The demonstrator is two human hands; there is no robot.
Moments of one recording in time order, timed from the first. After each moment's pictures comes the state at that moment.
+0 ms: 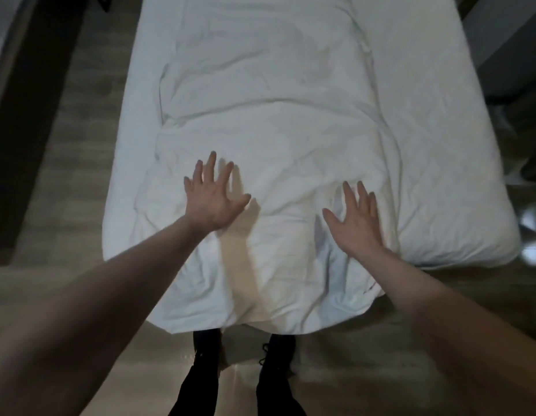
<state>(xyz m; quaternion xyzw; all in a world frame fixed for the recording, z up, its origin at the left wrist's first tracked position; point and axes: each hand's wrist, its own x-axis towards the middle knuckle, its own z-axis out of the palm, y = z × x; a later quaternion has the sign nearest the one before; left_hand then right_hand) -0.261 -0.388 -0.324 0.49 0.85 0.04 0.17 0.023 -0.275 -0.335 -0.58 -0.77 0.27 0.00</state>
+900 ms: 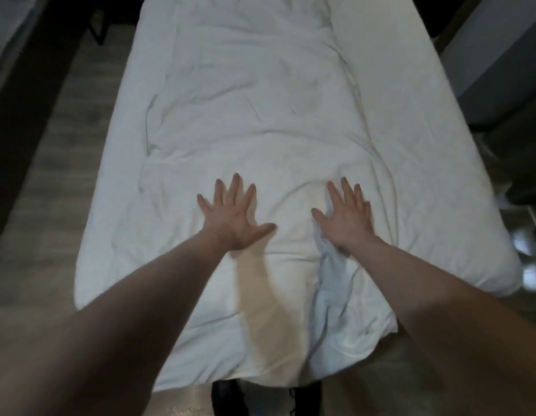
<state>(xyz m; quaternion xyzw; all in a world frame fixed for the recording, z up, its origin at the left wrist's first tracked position) -0.238 -0.322 -0.338 0.53 0.82 -0.07 0.21 -0.018 -0.196 -0.352 -0.55 -0.81 0.21 -0.07</state>
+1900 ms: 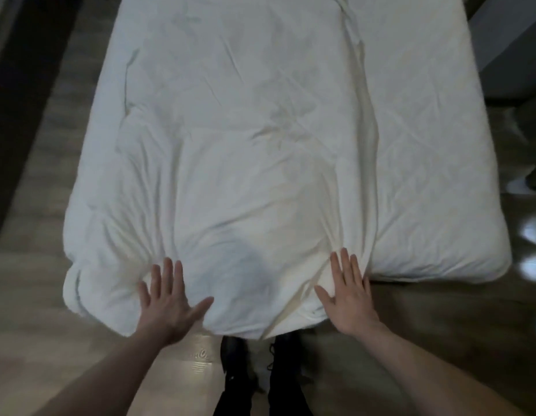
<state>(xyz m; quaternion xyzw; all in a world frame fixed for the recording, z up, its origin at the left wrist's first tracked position) -0.137 -0.539 -0.396 0.34 0.88 -0.09 0.33 0.170 -0.320 -0.416 -0.48 -0.82 0.28 -0.17</state>
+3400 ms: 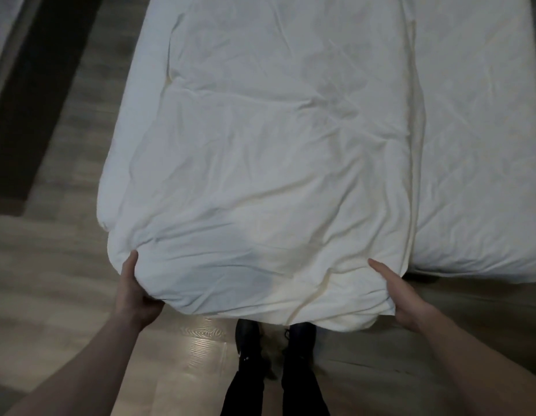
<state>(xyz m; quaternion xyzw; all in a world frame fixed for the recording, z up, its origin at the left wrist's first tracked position) -0.211 -0.607 -0.383 -0.26 0.59 0.61 0.45 0.171 -0.310 -0.410 -0.68 -0.28 0.68 -0.04</state>
